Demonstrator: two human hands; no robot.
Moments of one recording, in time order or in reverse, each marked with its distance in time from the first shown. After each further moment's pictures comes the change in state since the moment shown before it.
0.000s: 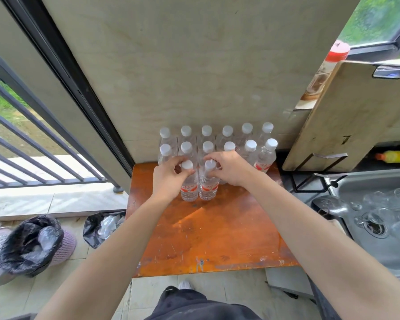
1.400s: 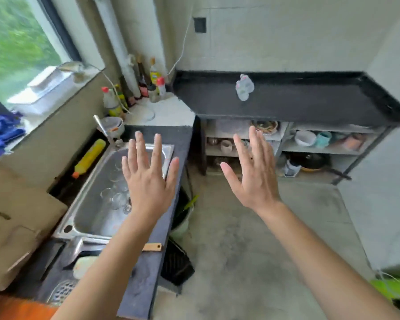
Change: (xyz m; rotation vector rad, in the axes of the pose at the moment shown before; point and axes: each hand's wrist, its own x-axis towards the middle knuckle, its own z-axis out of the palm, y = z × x) left_hand -0.407 0.413 0.405 0.058 -0.392 1.405; right_hand -0.719 0.273 -0.031 -0.501 1.353 1.163
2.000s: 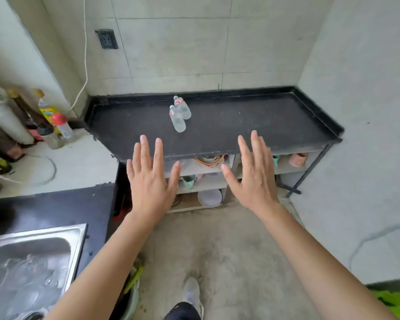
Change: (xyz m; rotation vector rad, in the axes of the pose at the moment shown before) left_hand 0.259 0.158 0.291 -0.212 -0.235 0.141; right_hand 0.198 0.290 0.080 -0.195 -0.029 0.276
